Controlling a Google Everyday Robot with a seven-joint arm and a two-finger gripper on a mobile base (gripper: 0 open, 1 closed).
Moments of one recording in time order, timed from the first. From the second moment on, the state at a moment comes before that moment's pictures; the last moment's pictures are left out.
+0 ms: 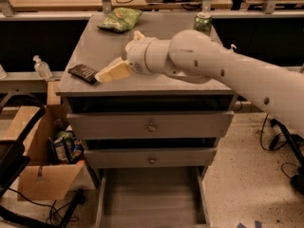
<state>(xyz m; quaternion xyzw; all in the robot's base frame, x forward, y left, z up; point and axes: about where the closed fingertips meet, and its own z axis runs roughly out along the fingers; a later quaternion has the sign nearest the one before) 0.677 0.086 0.909 -0.44 0.67 0.18 0.57</state>
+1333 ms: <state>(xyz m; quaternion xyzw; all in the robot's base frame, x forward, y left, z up) 0.707 0.173 0.858 -0.50 0.67 0.22 0.50</state>
